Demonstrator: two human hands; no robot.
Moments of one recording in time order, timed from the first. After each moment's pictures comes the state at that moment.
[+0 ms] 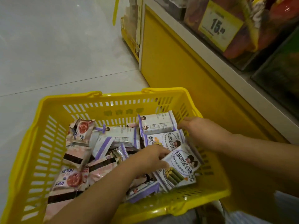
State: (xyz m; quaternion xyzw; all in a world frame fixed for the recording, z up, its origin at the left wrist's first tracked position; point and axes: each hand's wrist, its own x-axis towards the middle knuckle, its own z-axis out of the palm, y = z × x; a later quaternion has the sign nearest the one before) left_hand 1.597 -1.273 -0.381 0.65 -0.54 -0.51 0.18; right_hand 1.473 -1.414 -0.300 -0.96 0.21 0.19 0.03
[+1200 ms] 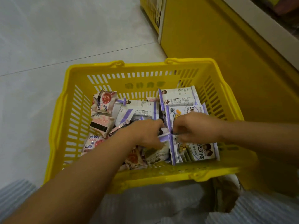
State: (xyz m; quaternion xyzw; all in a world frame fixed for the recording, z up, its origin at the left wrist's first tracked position) left_hand 1.640 -1.231 -0.374 0.72 -0.56 -0.41 -0.02; right_hand 1.498 -1.359 -0.333 -0.95 0.10 0.25 0.19
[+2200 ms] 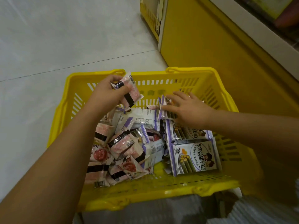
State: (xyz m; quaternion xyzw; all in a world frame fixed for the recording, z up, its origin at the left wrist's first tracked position) left_hand 1.735 -1.223 -0.322 0.78 -0.24 -0.28 0.50; right_hand 1.544 -1.398 -0.357 -0.98 0.08 0.17 -0.06
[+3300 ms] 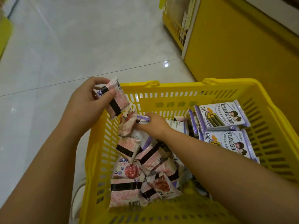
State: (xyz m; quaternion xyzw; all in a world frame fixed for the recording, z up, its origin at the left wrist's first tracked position) left_hand 1.813 -1.139 -0.309 0.84 -0.29 -0.11 0.45; right_hand 1.697 -1.279 -0.413 -0.79 0.35 0.07 0.50
